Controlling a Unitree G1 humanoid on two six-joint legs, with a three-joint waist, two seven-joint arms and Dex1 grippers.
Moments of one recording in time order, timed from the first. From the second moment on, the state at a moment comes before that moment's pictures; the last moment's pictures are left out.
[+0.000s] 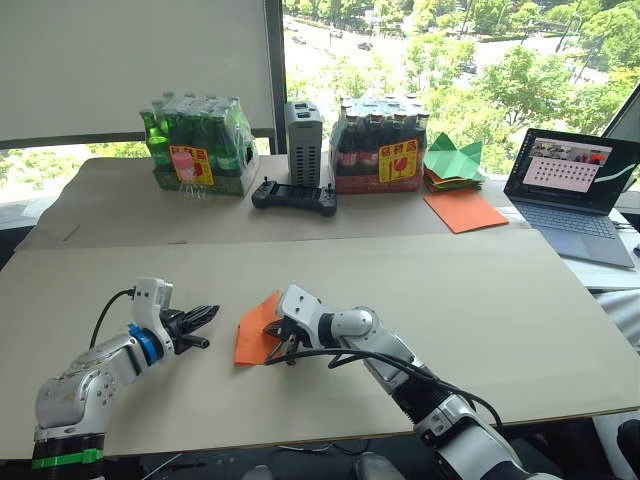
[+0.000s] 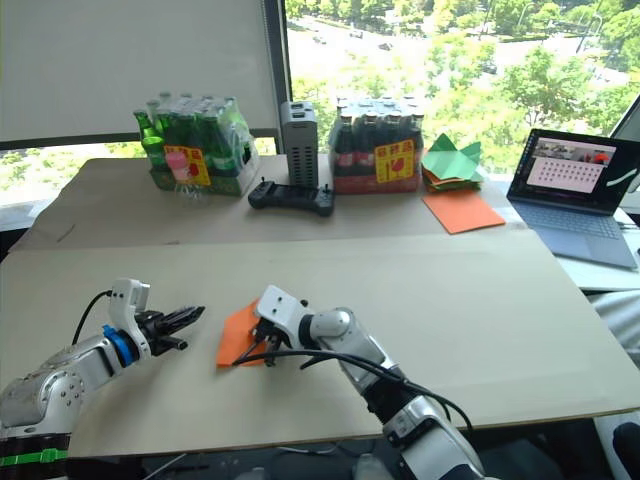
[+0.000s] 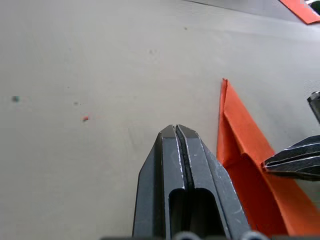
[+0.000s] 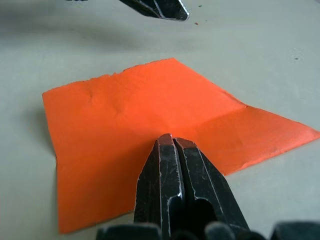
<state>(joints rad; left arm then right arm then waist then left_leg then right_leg) -0.19 0.56 0.33 -0.10 -0.65 0.82 -0.60 -0.64 -0.06 0.48 0.32 -0.06 0.29 0.76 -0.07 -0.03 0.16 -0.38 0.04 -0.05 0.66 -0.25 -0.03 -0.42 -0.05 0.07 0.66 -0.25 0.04</state>
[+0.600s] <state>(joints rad) -0.17 0.55 0.18 -0.16 -0.65 0.83 -0.64 -0.64 -0.05 0.48 0.32 -0.07 0.28 0.75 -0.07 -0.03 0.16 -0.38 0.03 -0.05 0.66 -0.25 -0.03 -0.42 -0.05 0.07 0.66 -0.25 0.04</state>
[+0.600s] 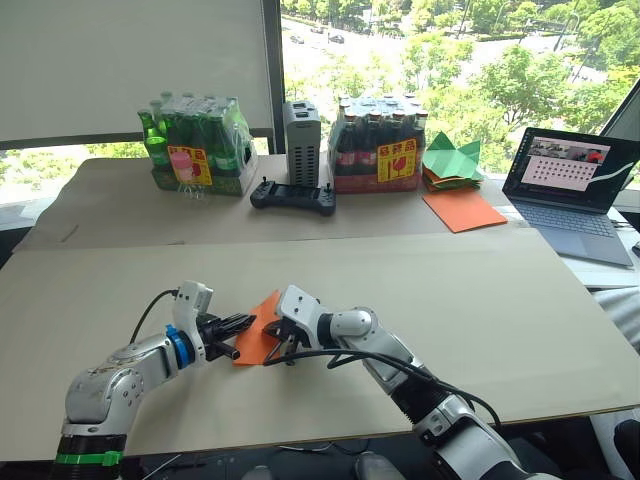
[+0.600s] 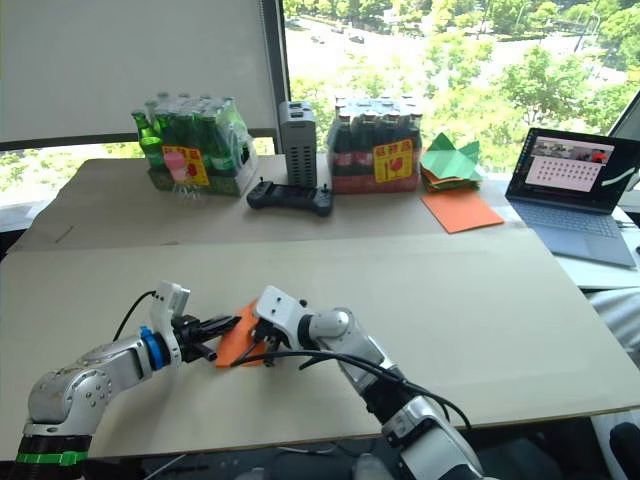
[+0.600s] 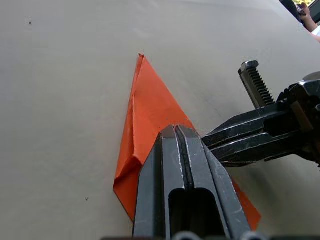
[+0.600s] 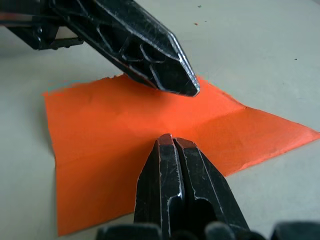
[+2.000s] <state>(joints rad) -0.18 0.53 0.12 -0.09 -0.55 0.74 -0.68 -0.64 -0.08 0.46 0.28 -0.06 0.35 0.73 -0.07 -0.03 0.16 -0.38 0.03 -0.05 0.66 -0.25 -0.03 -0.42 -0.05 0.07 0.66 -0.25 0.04</state>
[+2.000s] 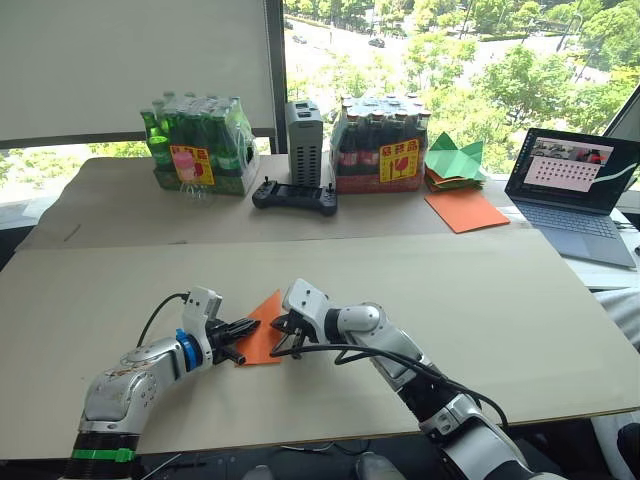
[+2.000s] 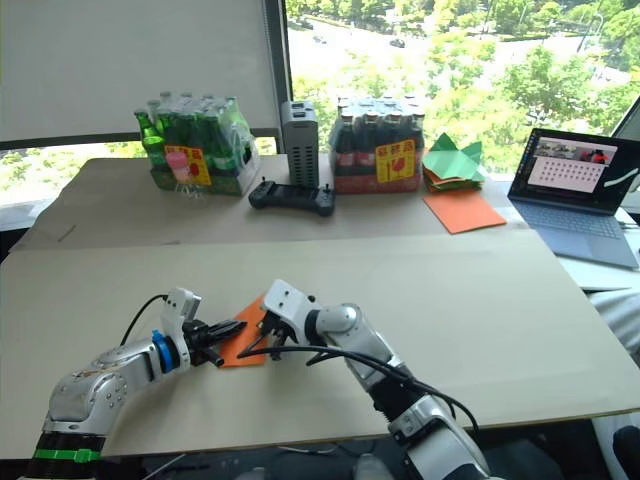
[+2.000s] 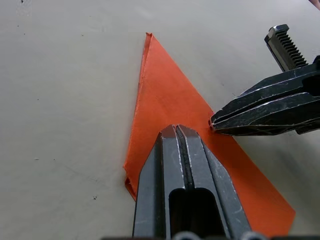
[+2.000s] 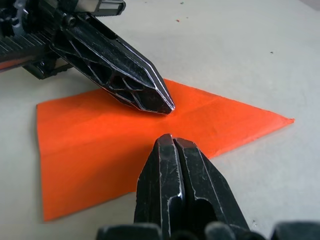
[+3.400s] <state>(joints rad) -0.17 0.53 0.13 -0.10 -0.55 0.74 -0.68 -0.85 0.05 0.34 0.68 -0.10 0.25 0.51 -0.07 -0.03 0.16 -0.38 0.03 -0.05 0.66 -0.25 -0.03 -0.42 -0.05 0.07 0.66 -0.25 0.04</state>
